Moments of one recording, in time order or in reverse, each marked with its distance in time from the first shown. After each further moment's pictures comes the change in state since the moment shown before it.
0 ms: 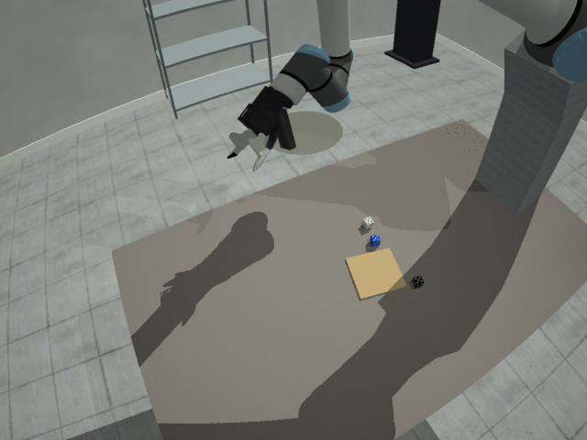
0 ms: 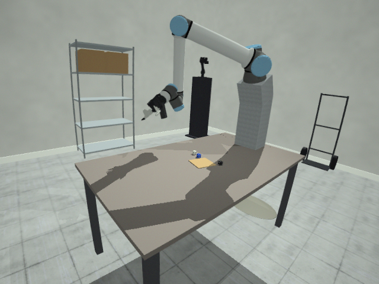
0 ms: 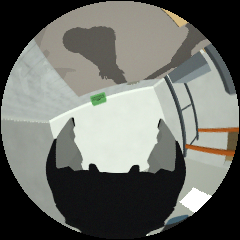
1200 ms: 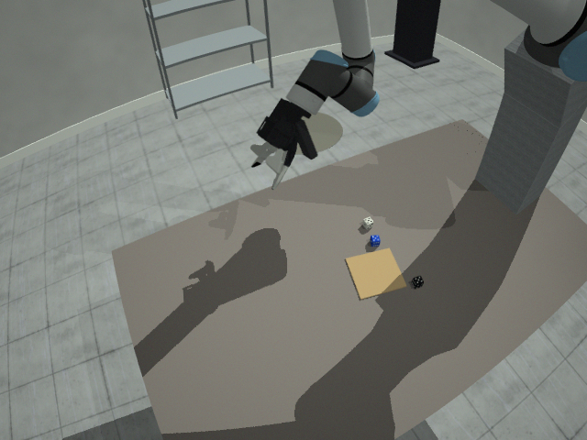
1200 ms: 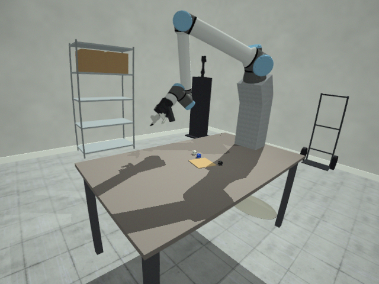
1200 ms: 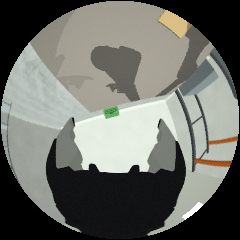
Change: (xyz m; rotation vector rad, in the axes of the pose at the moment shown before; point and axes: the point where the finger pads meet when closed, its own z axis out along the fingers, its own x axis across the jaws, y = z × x) arm 0.009 -0.071 -0.005 0.158 -0.171 0.045
